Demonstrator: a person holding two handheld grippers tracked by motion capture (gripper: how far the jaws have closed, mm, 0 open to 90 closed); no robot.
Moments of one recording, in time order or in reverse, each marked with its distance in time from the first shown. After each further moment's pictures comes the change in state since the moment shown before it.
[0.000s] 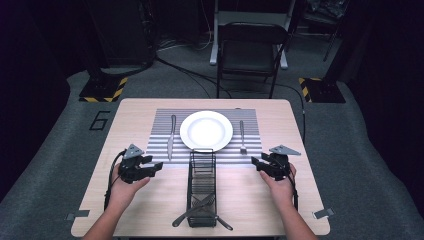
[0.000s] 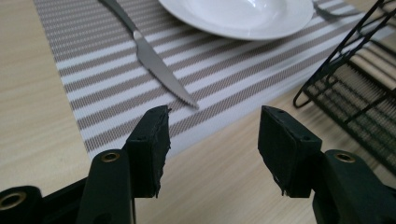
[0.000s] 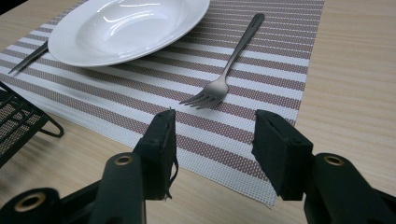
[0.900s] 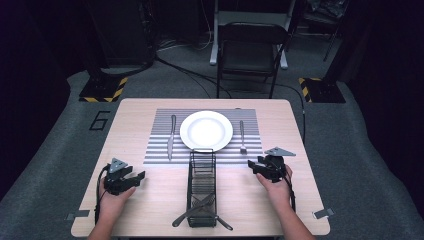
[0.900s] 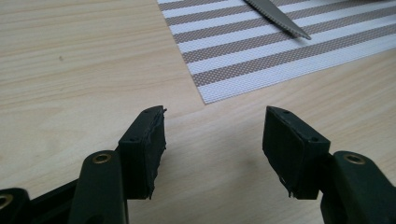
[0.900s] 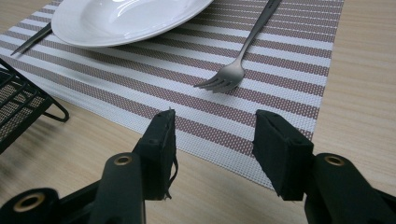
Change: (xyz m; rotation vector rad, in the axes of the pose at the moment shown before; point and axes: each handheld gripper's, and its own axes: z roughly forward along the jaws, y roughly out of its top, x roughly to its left) left arm 0.042 -0.057 -0.001 -0.023 0.186 -0.099; right arm 0.007 -0.006 0.008 0.044 0.017 -0.019
